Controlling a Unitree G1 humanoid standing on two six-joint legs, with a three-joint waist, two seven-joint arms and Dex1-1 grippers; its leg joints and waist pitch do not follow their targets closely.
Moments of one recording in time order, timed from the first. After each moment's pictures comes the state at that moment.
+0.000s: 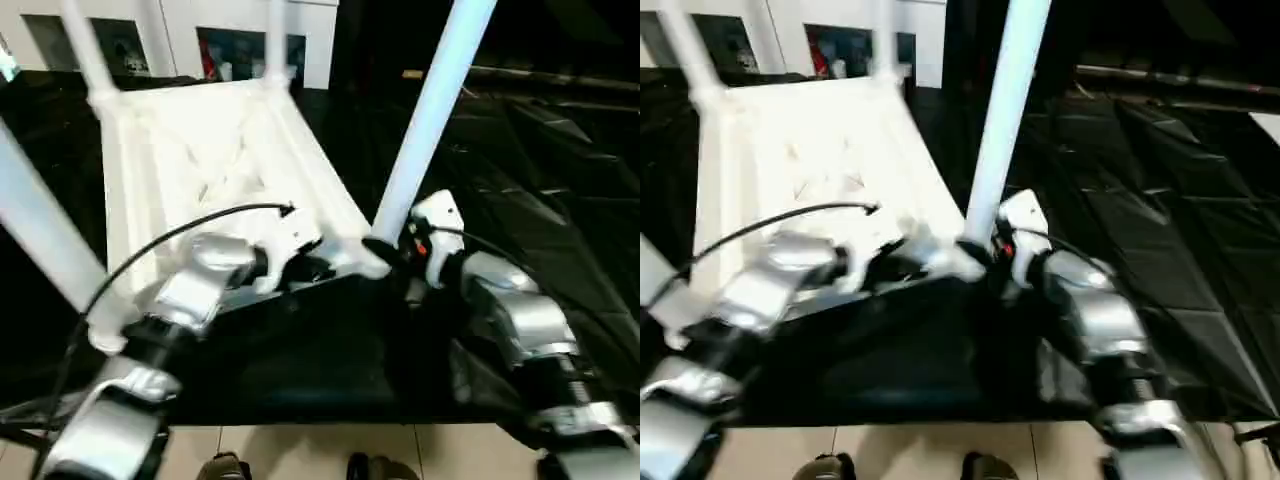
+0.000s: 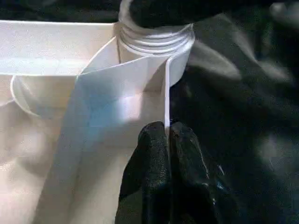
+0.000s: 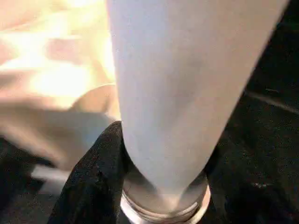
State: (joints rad) left arm -0.69 0.18 -0.26 0.51 0.08 0.40 -0.82; right arm -0.56 -0.14 0.03 0.43 0.10 0.34 0.42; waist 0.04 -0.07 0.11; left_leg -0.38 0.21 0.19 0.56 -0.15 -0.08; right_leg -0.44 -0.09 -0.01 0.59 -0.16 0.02
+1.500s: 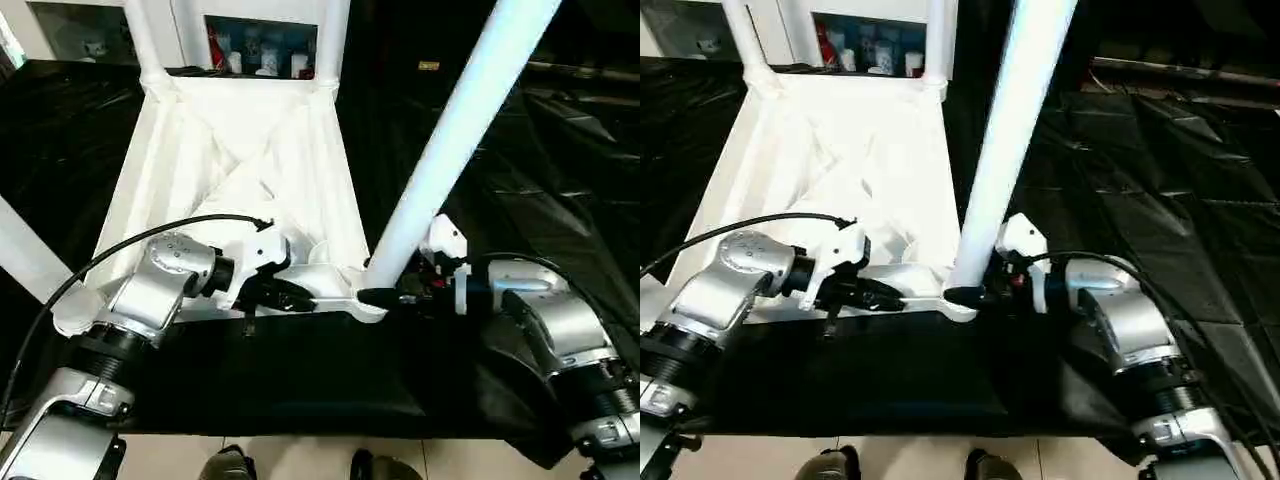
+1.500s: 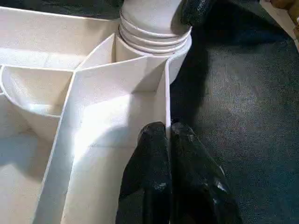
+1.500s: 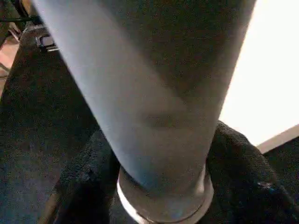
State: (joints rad) left arm -0.59 0.45 -0.27 0.38 -0.05 0.24 -1.35; right arm -0.47 -0.44 0.17 0.28 0.23 0.24 1.18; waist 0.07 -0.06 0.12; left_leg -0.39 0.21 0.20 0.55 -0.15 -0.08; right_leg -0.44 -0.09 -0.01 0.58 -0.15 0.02
